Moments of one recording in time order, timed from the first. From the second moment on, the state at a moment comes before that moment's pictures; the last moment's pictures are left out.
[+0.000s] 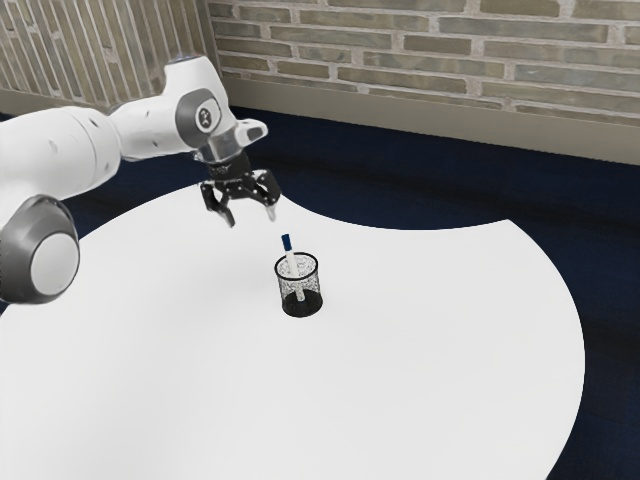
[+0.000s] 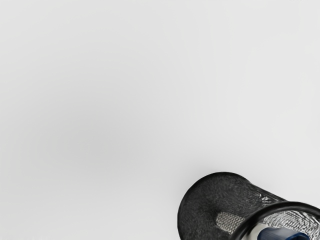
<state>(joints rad) 0.07 0.68 0.09 -1.20 -0.28 1.87 -0.07</state>
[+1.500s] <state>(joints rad) 0.05 0.92 0.09 -0.85 -0.37 1.58 -0.20</state>
